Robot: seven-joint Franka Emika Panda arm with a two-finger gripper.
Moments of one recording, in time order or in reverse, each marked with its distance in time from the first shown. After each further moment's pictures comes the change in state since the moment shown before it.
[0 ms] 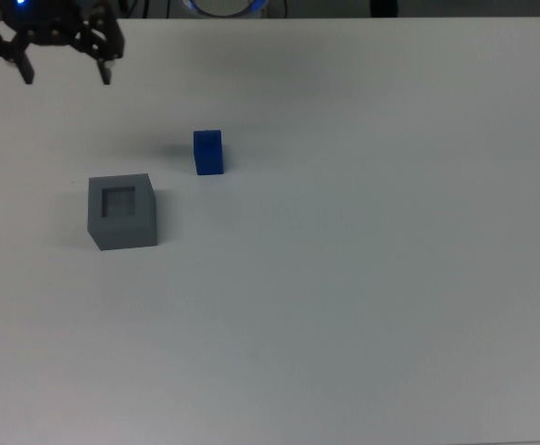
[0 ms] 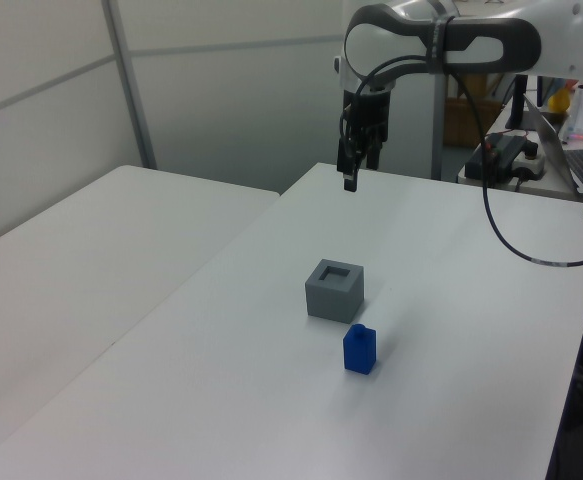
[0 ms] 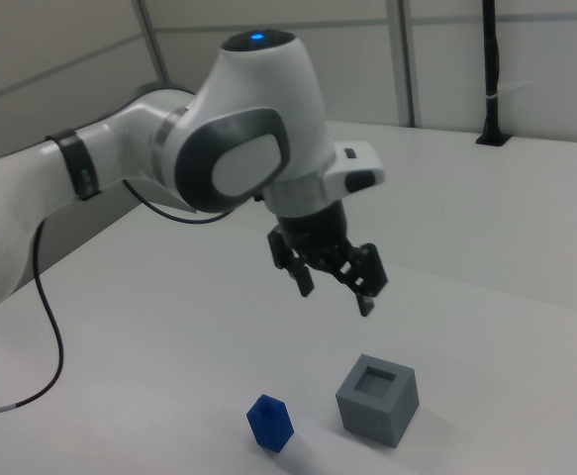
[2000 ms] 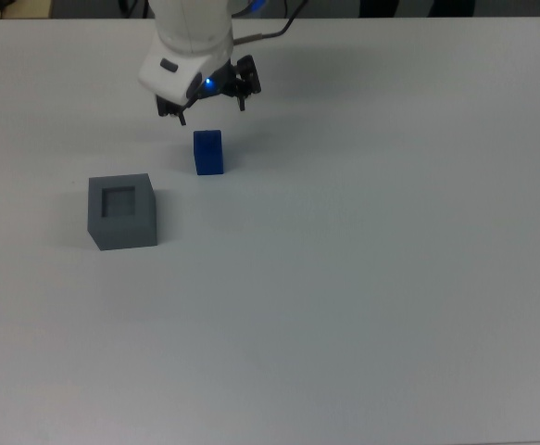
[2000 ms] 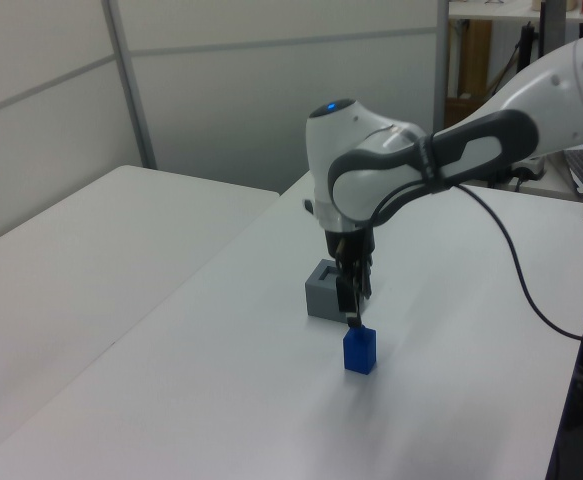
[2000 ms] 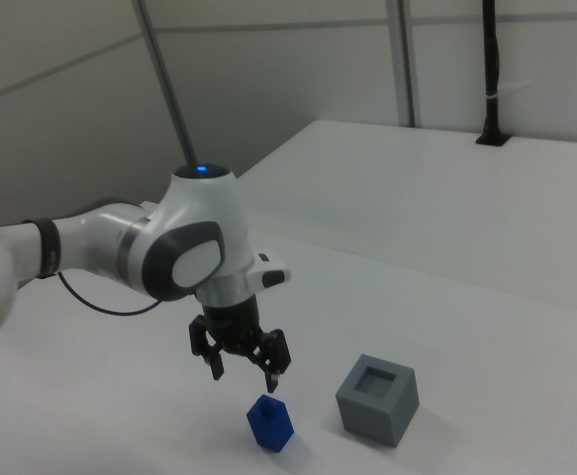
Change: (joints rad) arm 0.210 -0.051 0.043 -0.443 0.000 0.187 0.000
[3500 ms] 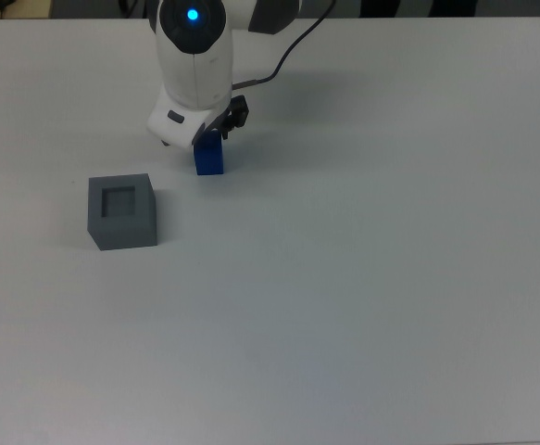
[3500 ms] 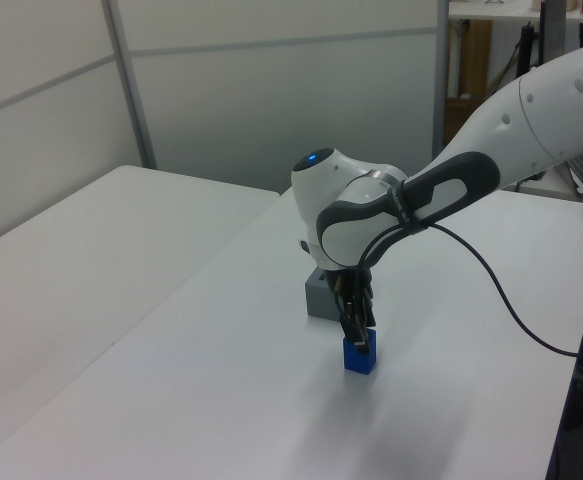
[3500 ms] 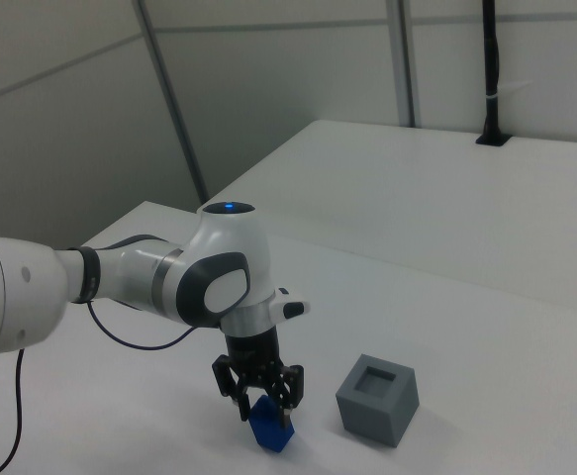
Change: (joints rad) arm -0.002 0.131 0.000 0.005 -0.083 0.040 0.000
